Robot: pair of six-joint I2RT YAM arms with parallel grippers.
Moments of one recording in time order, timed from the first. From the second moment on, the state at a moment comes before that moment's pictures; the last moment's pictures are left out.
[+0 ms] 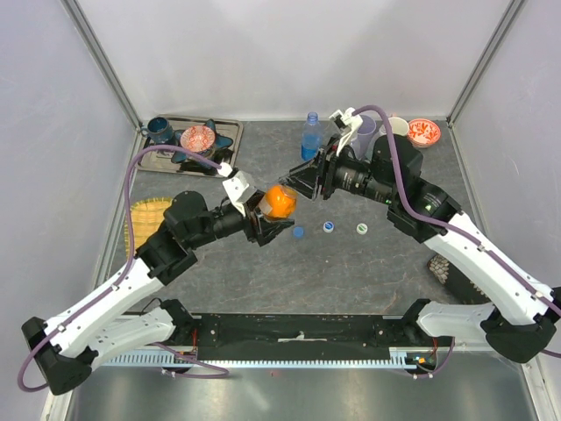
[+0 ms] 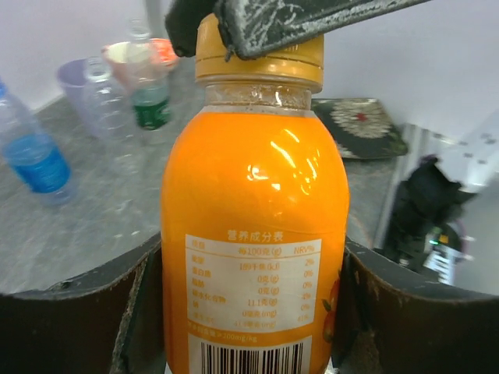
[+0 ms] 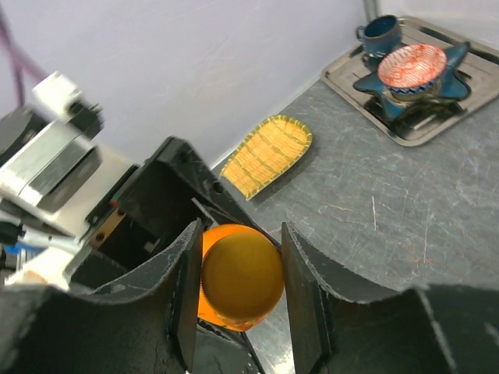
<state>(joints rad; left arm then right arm) -0.84 0.87 0.87 -0.02 0.22 -0.06 0.79 1.19 1.41 -0.30 -0.27 0.46</state>
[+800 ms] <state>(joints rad) -0.63 0.90 0.85 0.32 0.85 -0.47 0.81 1.14 1.50 -0.33 -0.32 0.38</state>
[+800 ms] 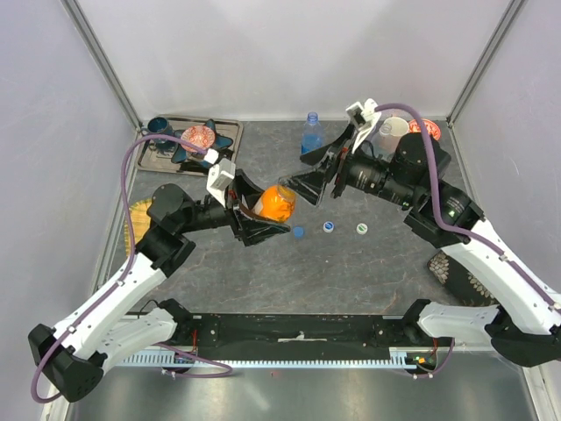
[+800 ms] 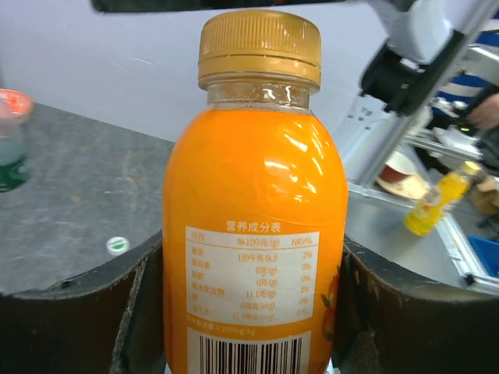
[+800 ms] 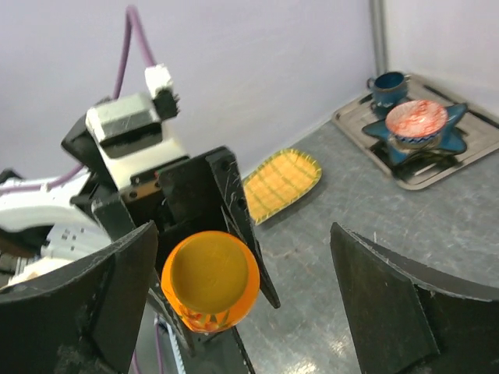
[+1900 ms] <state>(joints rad) -0.89 0.84 0.86 0.10 -0.07 -0.01 0.82 1.27 1.52 -0.34 -0.15 0.64</state>
